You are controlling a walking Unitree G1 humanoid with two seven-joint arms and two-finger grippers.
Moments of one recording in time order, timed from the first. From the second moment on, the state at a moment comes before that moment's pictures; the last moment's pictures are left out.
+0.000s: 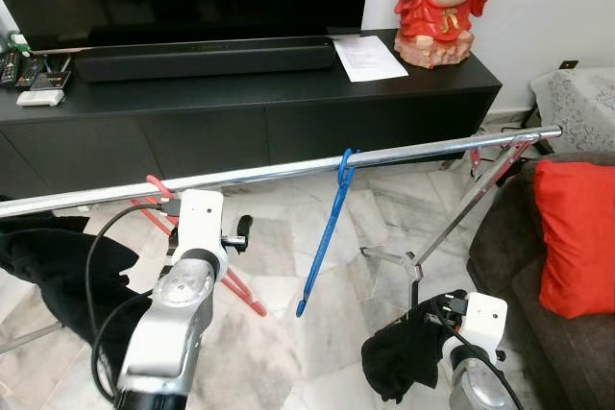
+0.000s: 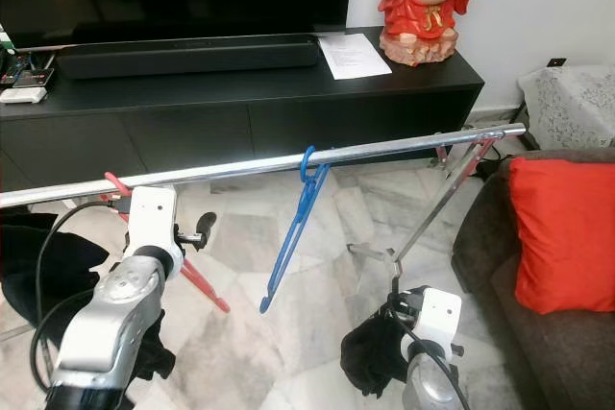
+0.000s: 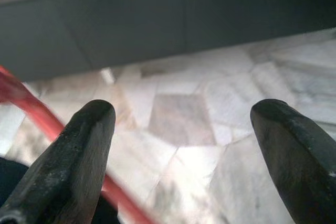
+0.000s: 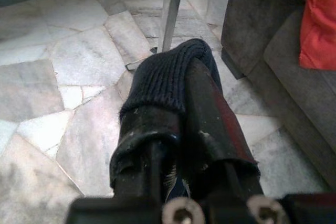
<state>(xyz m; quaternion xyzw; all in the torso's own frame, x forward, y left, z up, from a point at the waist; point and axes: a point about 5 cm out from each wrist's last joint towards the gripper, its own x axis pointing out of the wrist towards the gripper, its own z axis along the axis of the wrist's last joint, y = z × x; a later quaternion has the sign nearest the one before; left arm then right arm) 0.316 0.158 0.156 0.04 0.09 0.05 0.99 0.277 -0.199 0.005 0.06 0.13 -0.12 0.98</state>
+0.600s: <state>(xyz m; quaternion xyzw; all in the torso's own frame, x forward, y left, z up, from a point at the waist) 0.320 0.180 0.162 0.06 0.11 0.13 0.98 0.278 -0.198 0.005 0.06 0.14 -0.12 0.98</state>
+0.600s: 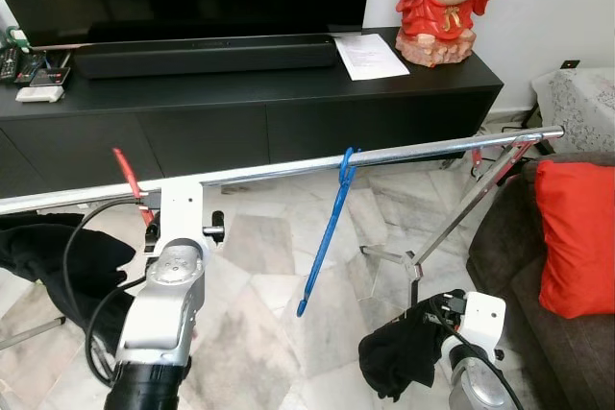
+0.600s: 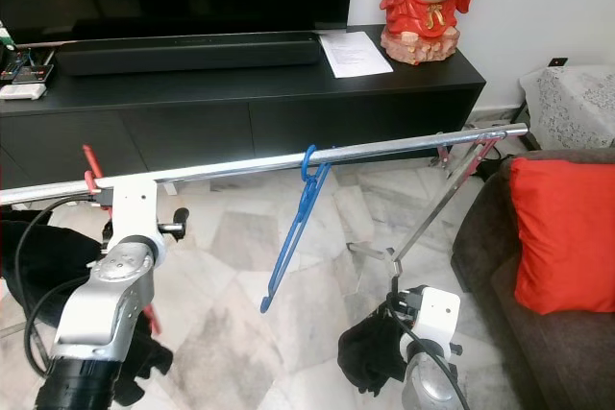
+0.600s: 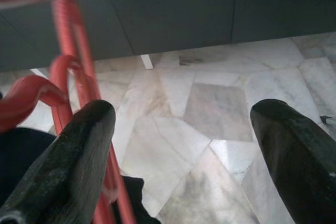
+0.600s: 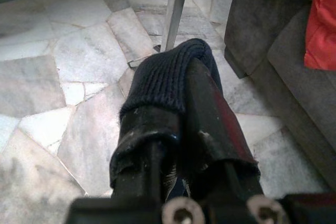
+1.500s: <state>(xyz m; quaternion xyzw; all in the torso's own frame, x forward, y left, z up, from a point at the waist) 0.290 0.146 0.196 0.06 0.12 -0.13 0.98 0.278 -0.195 0.004 0.06 0.14 -0.11 0.98</state>
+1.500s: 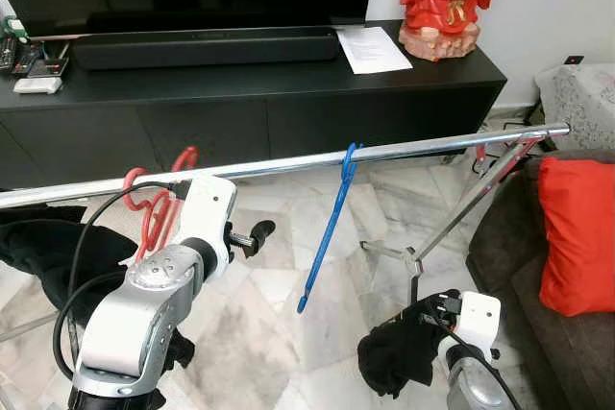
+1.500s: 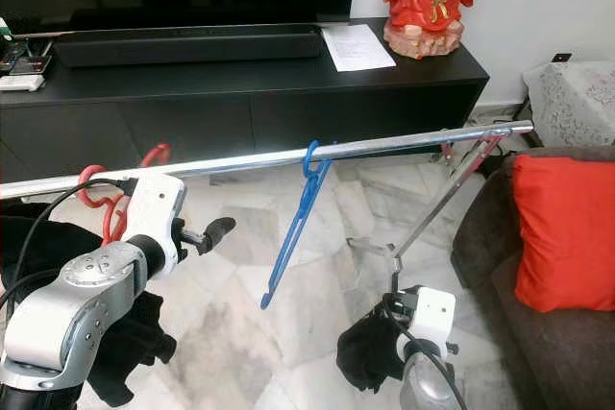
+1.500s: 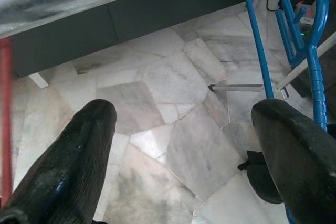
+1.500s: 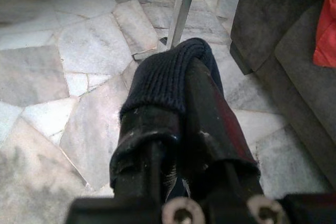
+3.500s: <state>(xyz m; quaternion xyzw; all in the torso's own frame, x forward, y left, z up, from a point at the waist) 0.281 0.216 0.187 0.06 0.19 0.02 0.98 0.277 -0.192 0.000 0.06 0.15 -0.09 0.98</state>
